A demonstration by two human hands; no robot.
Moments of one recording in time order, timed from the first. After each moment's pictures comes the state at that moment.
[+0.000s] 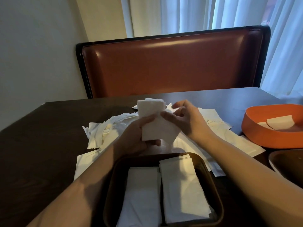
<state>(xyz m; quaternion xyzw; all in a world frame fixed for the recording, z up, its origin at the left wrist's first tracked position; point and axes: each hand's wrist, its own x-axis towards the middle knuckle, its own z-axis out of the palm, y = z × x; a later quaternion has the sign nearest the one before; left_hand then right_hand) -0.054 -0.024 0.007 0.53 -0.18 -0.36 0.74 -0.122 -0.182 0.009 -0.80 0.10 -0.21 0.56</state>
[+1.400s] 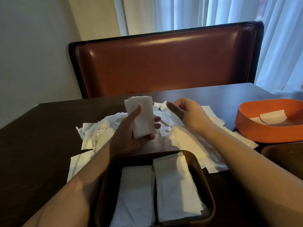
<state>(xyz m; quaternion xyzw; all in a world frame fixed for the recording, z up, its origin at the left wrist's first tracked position) -0.045 -0.025 0.000 0.47 -0.21 -0.39 0.77 -0.118 -0.216 0.005 -0.87 0.12 -0.22 0.42</state>
